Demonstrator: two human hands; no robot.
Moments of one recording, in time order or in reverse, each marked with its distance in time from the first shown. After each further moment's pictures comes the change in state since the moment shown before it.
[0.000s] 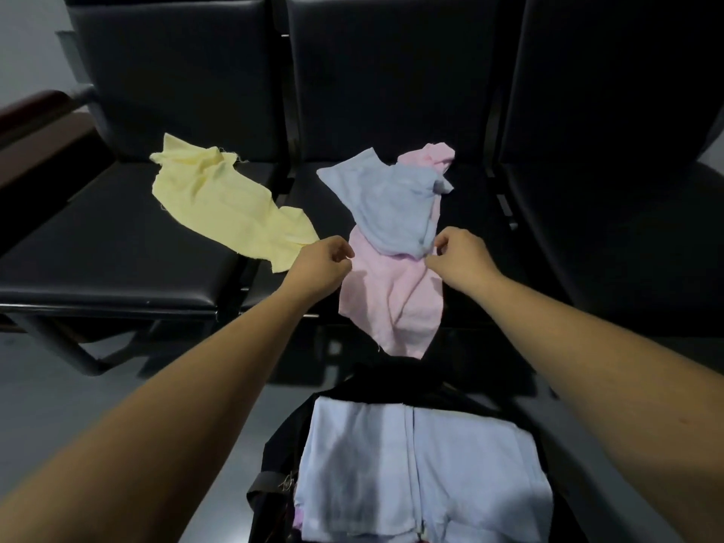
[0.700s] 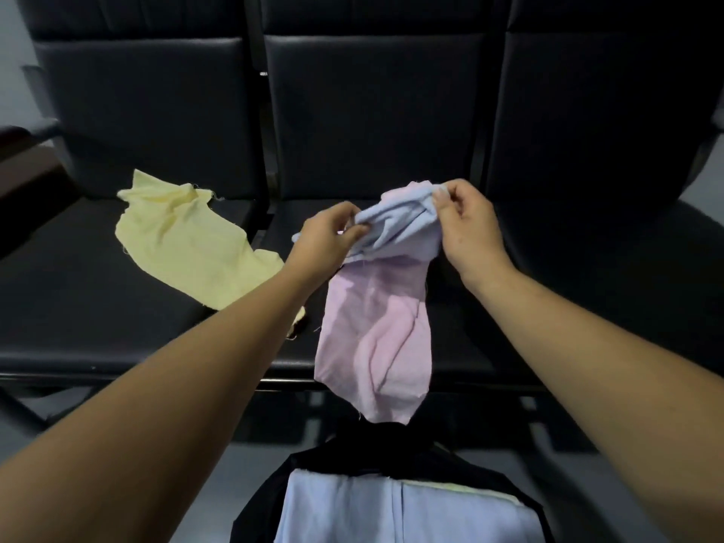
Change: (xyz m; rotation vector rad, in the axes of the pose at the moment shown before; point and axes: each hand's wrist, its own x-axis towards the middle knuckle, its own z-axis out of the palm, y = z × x) left_hand 0.091 0.059 -0.018 -0.123 0.161 0.299; right_hand 0.053 -0.041 -0.053 0.564 0.324 -0.240
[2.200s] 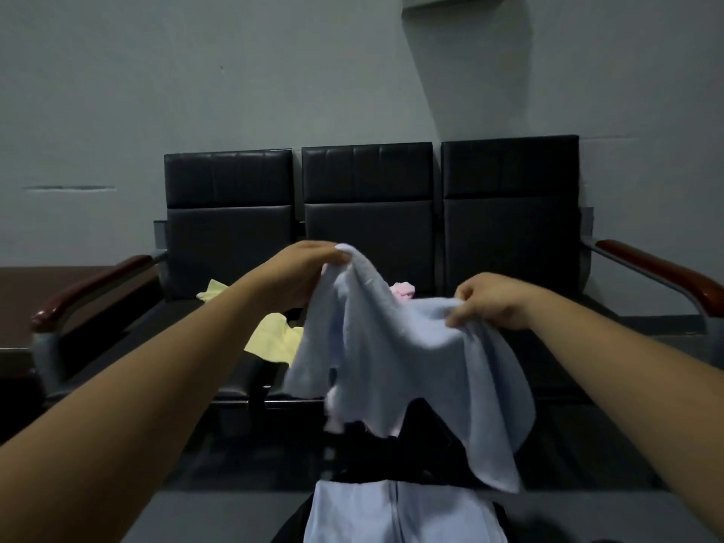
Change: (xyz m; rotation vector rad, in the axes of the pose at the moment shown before) left_hand -0.181 0.226 -0.211 -0.503 -0.256 -0.173; right_hand -0.143 -0.189 -0.169 -0.393 -0.505 0.324
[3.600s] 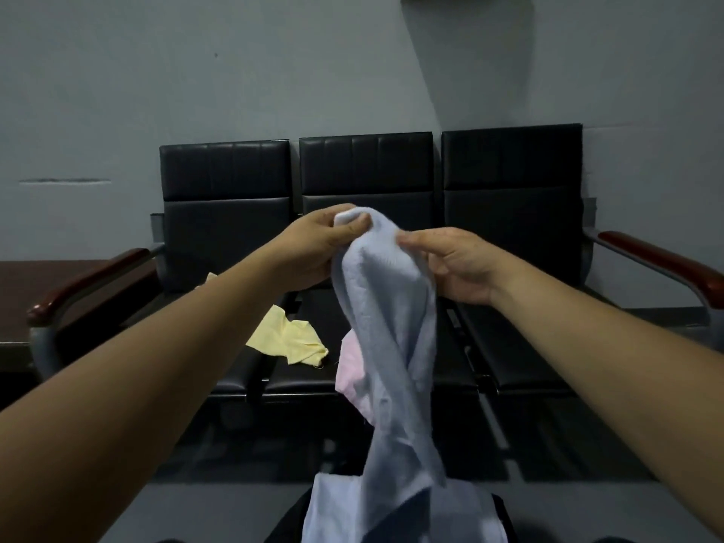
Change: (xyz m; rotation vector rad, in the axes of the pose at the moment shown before) left_hand 0.012 0.021 0.018 -0.092 -0.140 0.189; right_hand -0.020 -0.059 0.016 0.662 -0.246 -0.380
